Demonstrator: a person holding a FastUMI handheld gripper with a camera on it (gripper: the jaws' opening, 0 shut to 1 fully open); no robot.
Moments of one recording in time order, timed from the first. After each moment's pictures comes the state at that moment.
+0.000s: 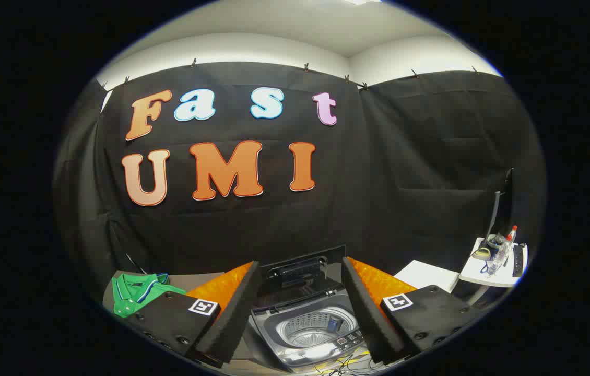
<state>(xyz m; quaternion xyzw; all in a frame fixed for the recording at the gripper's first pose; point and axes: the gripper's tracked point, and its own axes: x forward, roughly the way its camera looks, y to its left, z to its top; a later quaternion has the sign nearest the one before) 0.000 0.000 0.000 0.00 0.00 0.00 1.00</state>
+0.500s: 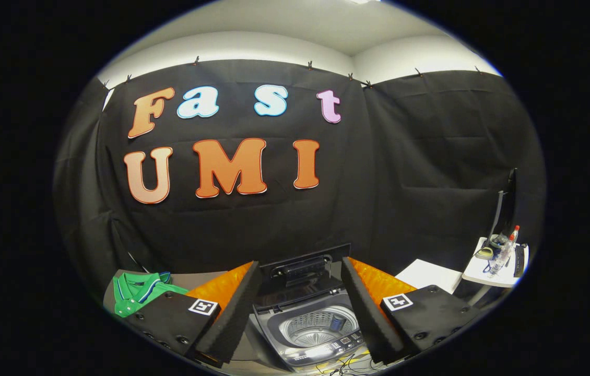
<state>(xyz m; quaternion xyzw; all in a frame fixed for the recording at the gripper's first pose) 0.007 0.009 -0.003 0.00 0.01 0.01 1.00</state>
